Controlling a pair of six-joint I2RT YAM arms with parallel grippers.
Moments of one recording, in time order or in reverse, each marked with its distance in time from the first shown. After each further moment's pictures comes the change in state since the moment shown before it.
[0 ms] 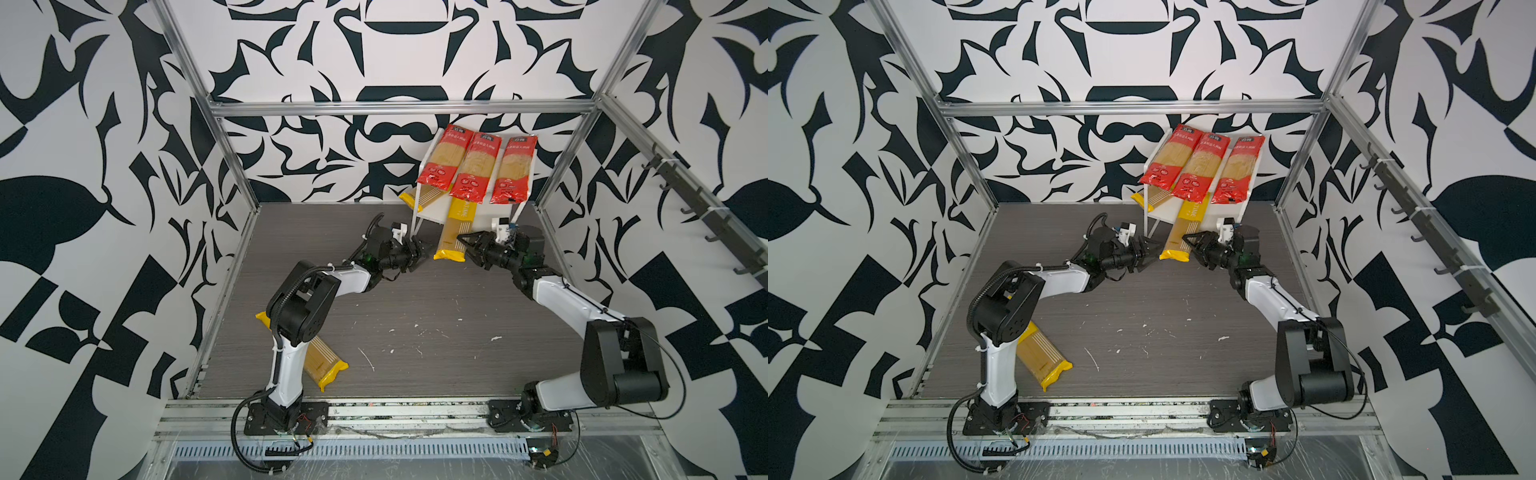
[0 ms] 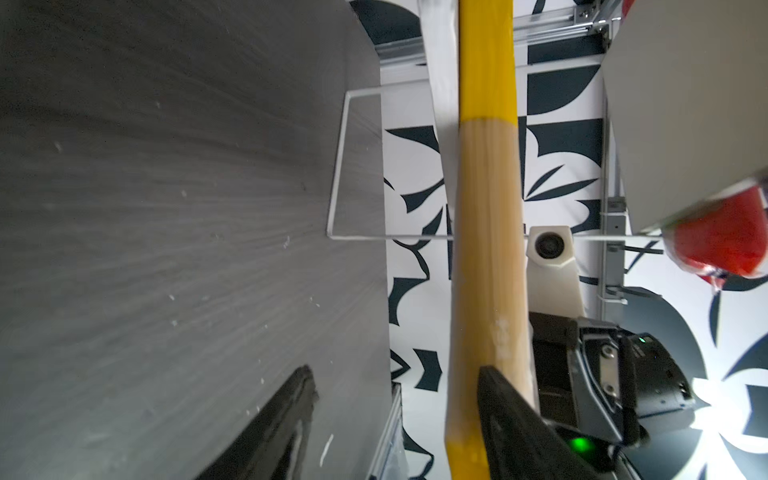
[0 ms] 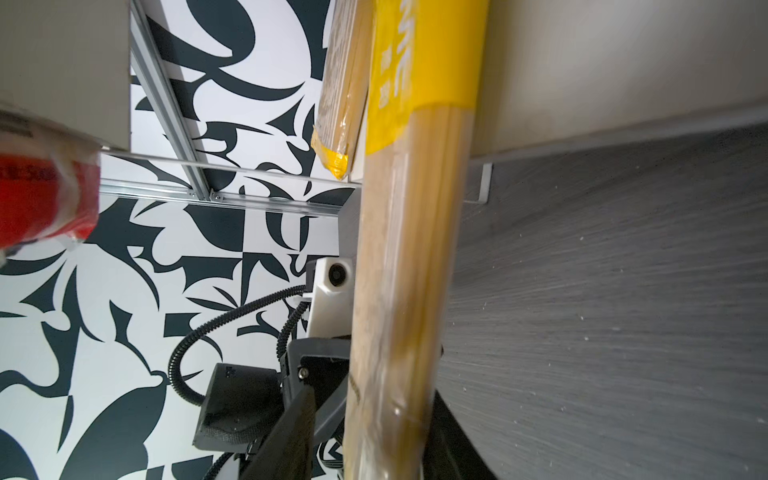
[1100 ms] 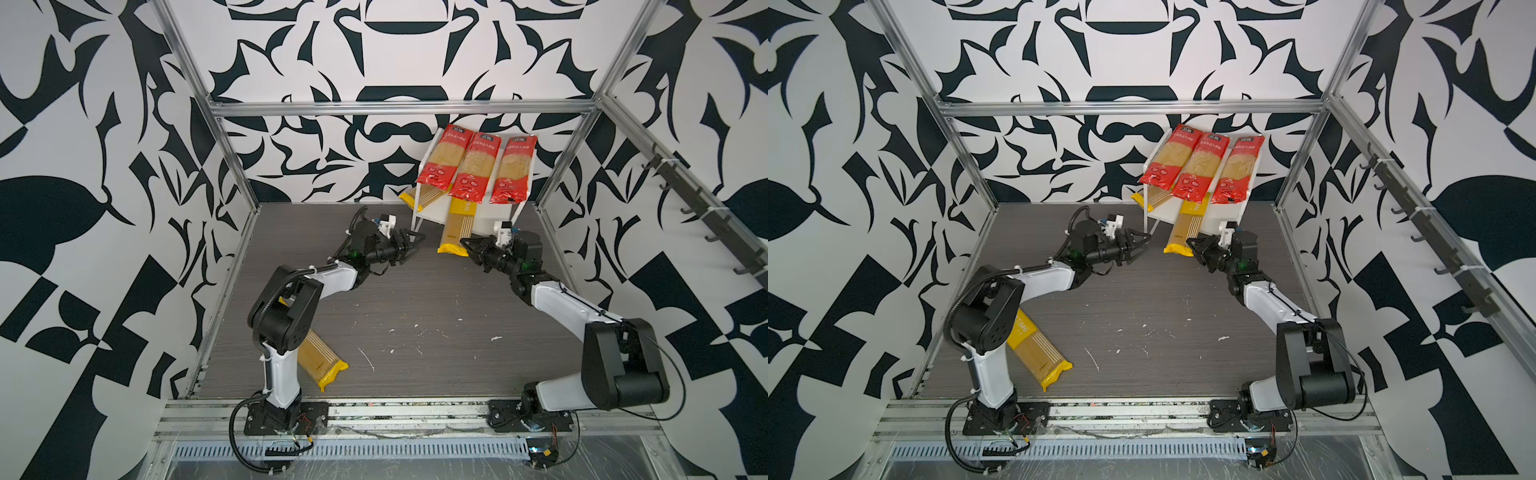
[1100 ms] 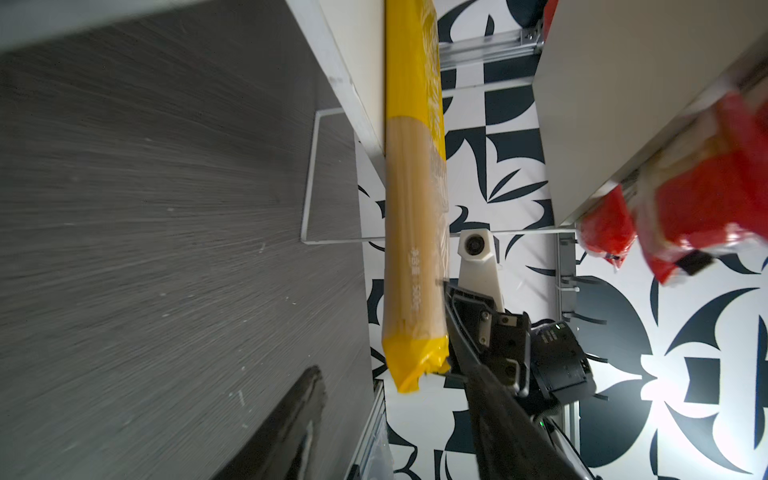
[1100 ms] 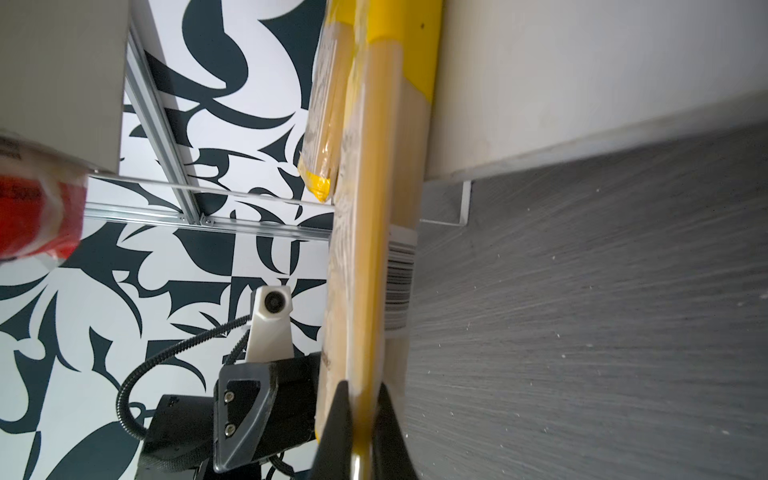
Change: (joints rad) left arm 0.122 -0.144 -0.050 -0.063 0.072 0.037; right arm 0.007 0.026 -0.031 0.088 0.105 0.018
